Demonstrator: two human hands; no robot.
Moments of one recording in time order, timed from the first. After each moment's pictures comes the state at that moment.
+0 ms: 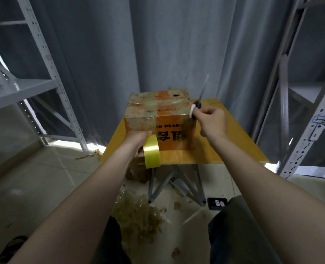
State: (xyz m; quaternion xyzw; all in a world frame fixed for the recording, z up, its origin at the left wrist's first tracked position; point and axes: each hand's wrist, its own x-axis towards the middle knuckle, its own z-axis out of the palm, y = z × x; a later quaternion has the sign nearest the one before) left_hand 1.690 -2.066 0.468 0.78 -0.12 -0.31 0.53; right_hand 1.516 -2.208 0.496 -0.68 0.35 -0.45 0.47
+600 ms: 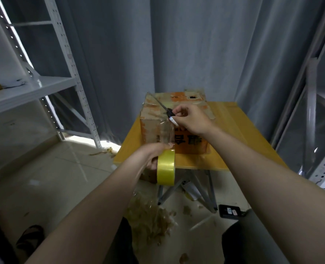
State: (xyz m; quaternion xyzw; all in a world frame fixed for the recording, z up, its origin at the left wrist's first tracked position) left_hand 1.680 -2.052 0.459 0.79 -0.13 -0.41 0.44; right_hand 1.597 -2.194 0.513 -0.84 0.16 -0.24 0.47
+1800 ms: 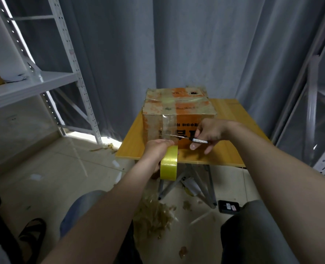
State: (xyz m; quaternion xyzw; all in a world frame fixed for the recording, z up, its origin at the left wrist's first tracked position) left_hand 1.657 -2.040 0.441 0.70 -0.14 -0.34 0.62; right_hand 1.558 -2.226 0.508 -0.85 0.28 0.12 0.42
